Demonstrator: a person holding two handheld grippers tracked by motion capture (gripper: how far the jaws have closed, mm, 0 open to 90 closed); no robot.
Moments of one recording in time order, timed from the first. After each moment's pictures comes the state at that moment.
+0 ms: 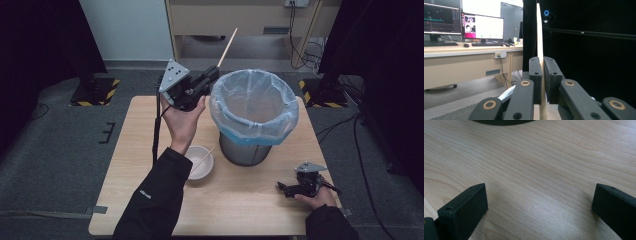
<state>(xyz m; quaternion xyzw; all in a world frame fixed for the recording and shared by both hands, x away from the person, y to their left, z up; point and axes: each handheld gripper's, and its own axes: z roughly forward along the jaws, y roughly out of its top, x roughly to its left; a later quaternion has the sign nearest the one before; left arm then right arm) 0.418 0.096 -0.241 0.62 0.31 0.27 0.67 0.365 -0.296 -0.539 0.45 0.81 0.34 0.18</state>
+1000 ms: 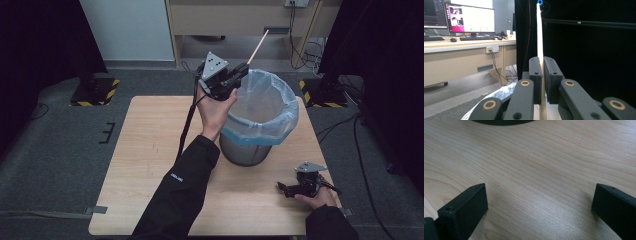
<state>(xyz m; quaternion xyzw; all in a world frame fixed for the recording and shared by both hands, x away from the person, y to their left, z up) 0.462 0.026 -0.254 0.65 0.30 0.25 0.65 0.365 -0.296 -0.539 0.45 0.81 0.34 0.18</state>
